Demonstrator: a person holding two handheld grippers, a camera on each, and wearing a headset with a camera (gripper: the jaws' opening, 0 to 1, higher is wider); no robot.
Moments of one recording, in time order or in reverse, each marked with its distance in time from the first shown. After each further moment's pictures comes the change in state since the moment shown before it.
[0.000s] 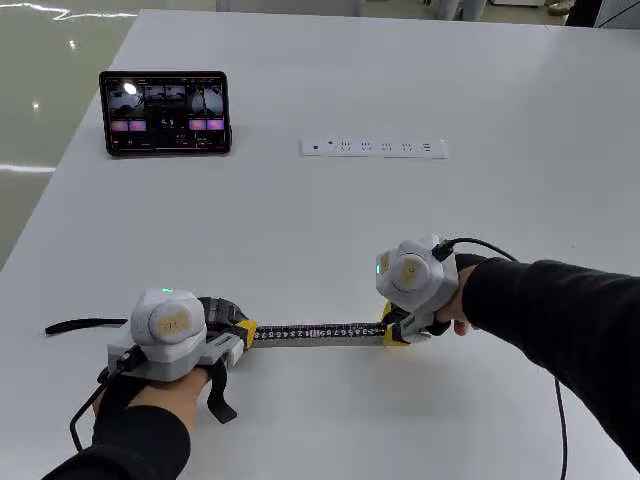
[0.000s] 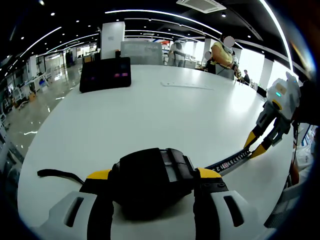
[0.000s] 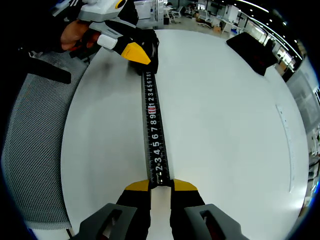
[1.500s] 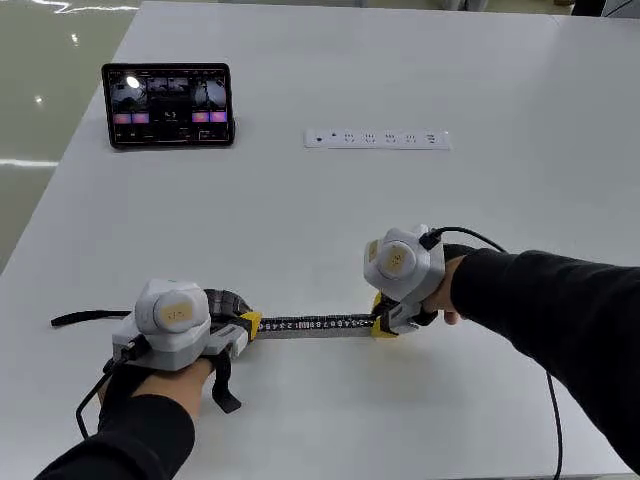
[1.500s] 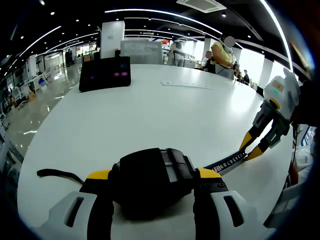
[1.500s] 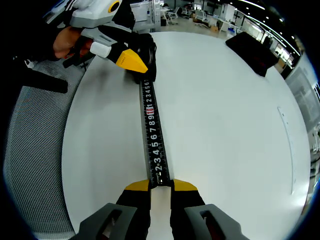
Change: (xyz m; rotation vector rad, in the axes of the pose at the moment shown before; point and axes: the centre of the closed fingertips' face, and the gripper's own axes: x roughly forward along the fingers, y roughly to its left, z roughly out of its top) left arm 0.000 -0.001 -0.001 -0.002 0.007 -0.004; right arm 0.007 0.001 0.019 0.022 -0.013 0.007
